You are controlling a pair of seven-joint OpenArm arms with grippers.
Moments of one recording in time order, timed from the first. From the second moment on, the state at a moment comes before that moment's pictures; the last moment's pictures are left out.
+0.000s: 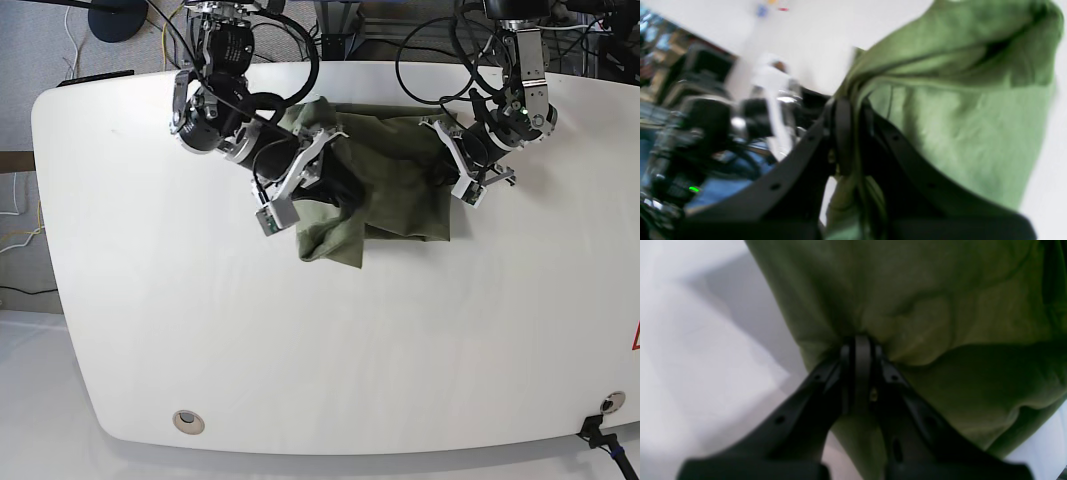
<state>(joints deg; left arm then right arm) 12.0 -7.3 -11.9 89.1 -7.3 -42.0 32.5 -10.9 -9.0 2.9 110.2 41.7 30.1 -61.3</state>
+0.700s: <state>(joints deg) 11.9 -7.3 -11.9 89.2 -7.3 -42.0 32.7 -1.6 -8.6 -10.9 97.1 41.2 29.4 -56.5</state>
